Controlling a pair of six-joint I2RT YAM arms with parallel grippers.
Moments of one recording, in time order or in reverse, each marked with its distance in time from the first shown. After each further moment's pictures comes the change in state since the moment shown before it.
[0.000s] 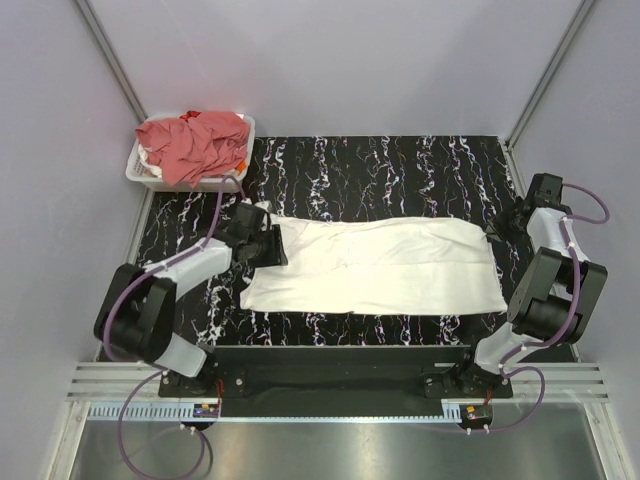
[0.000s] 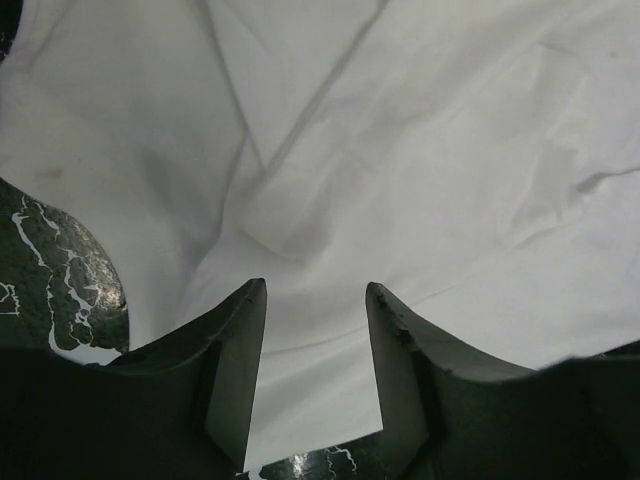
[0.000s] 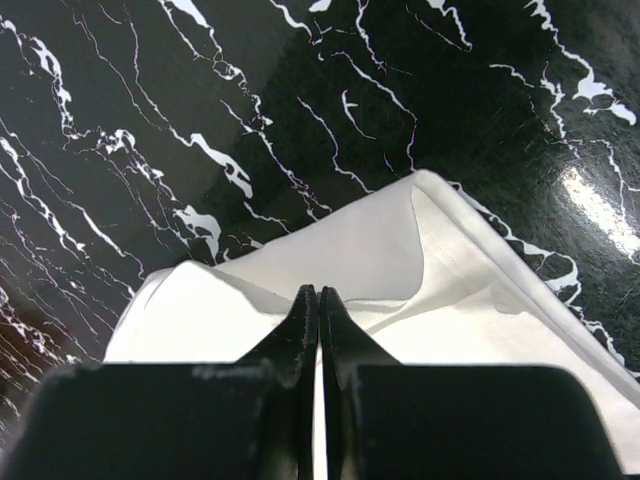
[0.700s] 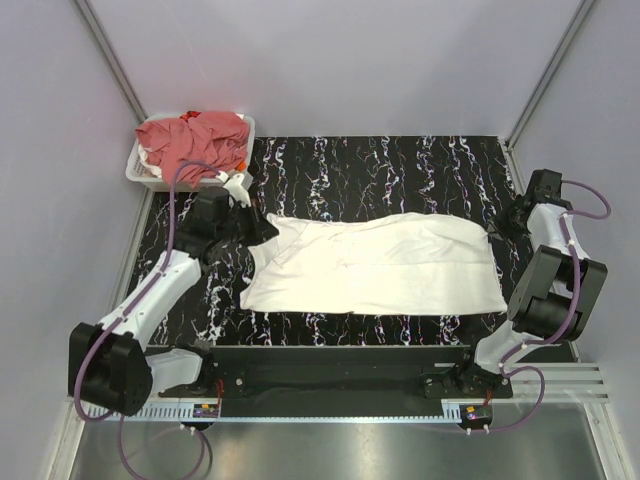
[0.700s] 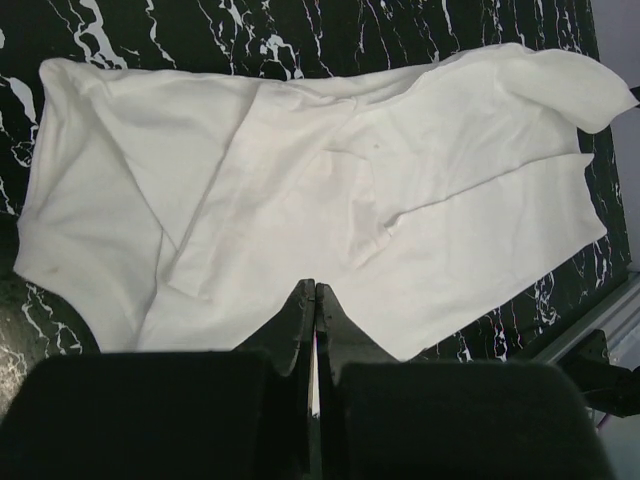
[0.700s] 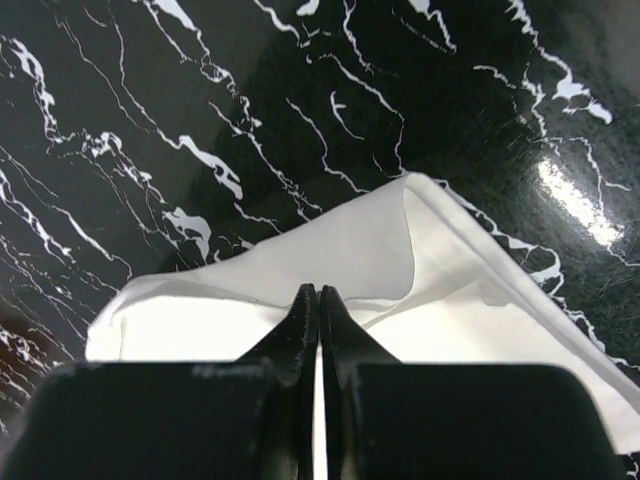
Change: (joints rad) left arm 0.106 -0.225 0.071 0.032 0.230 0.034; right arm 0.010 0.019 0.045 -0.054 0.038 -0.010
